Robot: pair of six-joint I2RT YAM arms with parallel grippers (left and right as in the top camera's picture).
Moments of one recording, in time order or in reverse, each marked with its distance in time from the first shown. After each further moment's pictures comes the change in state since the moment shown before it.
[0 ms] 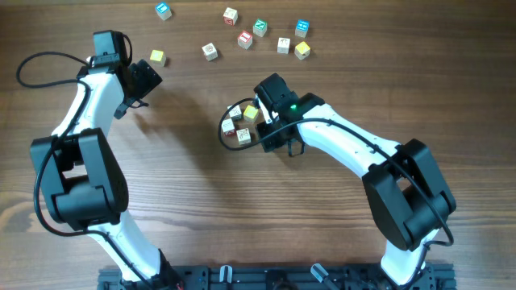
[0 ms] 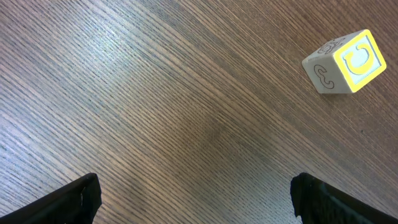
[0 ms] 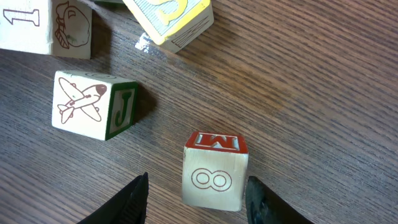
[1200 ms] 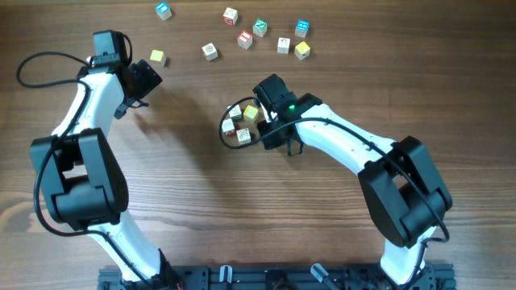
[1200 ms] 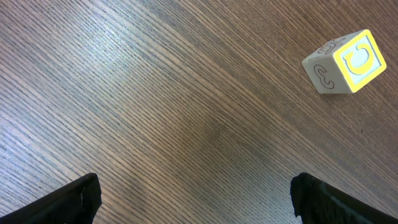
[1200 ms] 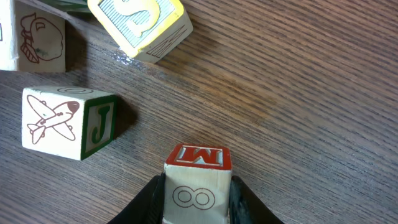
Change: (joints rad) left arm 0.000 0.000 0.000 0.000 0.000 0.000; right arm 0.000 0.023 0.000 0.024 0.044 0.025
